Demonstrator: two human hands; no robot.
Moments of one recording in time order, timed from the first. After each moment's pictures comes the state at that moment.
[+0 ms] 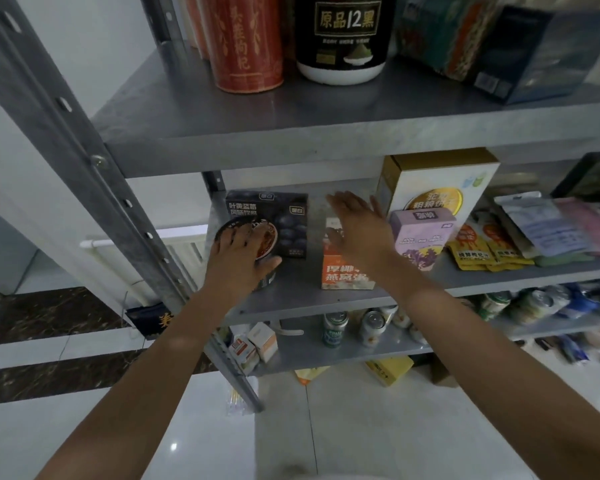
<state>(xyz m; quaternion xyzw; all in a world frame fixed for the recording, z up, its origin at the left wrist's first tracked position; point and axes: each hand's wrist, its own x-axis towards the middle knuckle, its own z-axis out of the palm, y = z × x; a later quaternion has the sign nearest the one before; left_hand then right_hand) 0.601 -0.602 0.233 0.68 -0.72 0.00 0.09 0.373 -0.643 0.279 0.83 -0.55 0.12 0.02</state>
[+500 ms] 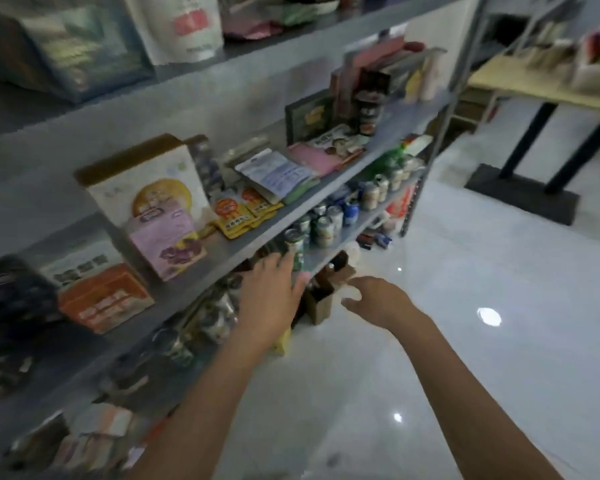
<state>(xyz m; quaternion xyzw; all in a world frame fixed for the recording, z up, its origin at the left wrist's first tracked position) 0.227 -0.488 0.243 0.42 -0.90 -0.10 0.06 0.055 -0.399 0.220 0.52 -0.82 0.03 -0.25</state>
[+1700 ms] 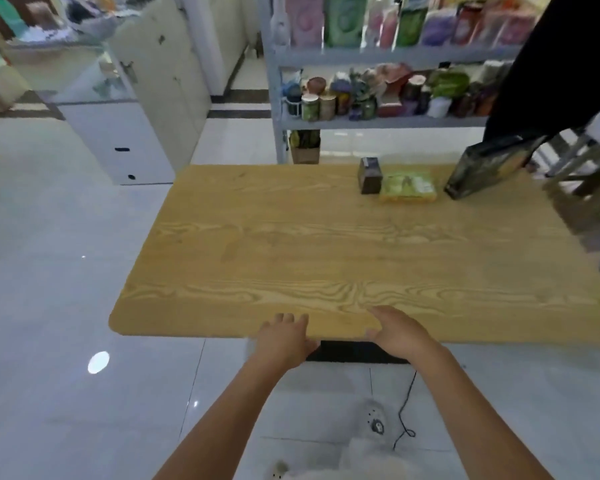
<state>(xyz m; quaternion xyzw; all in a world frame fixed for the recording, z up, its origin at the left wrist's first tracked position) -0.004 -0.038 0.150 -0.65 -0.70 0.16 -0.25 0.196 0.029 0.155 -0.54 -0.76 0.33 -0.15</state>
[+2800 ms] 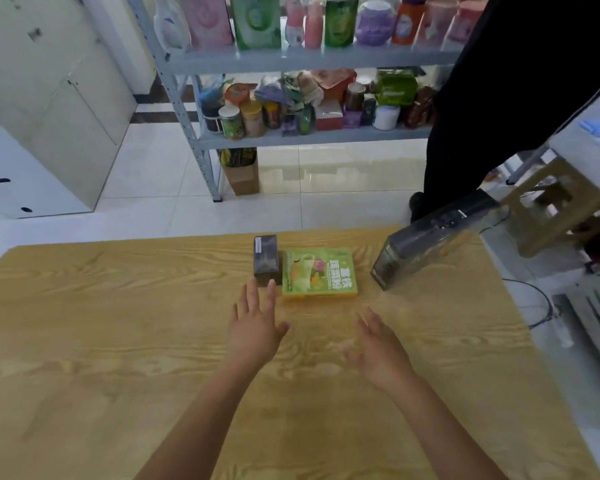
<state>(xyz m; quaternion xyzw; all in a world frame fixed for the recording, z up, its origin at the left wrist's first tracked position) 0.122 0.368 0.108 -0.61 -0.77 0.08 -0.18 0.337 0.381 0.104 -0.60 -0.73 0.29 -0.13</state>
